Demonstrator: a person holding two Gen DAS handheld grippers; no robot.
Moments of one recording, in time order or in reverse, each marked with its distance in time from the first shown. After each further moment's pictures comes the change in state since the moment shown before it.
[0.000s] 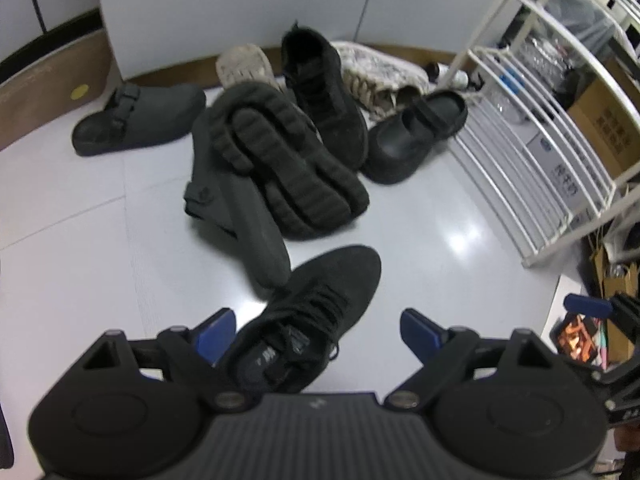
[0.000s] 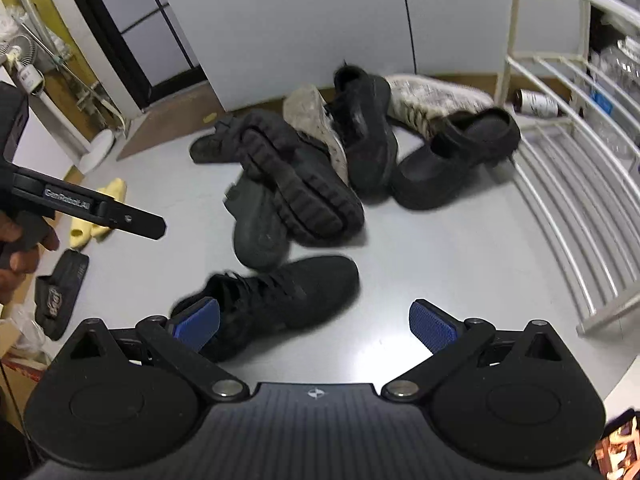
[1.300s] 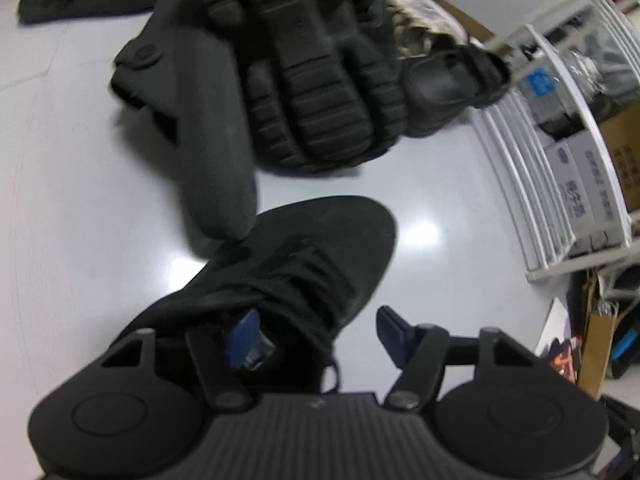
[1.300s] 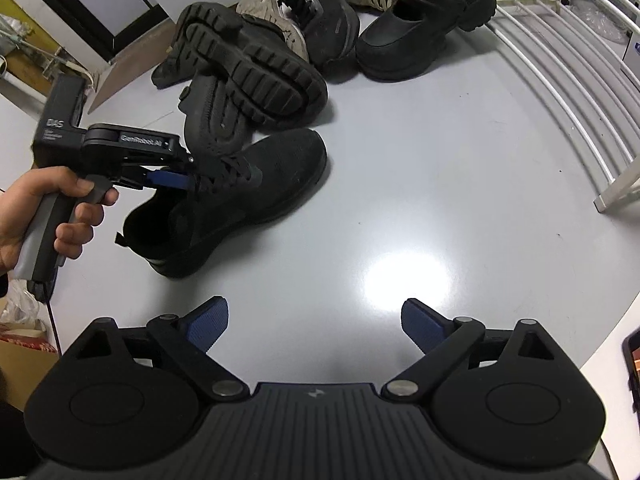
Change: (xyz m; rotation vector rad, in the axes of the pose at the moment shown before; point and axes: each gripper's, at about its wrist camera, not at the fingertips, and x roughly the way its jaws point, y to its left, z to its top) left arm 0.155 0.043 -0.026 -0.246 0.082 -0.211; right arm 0.042 -0.037 -0.072 0.092 0.186 -0.007
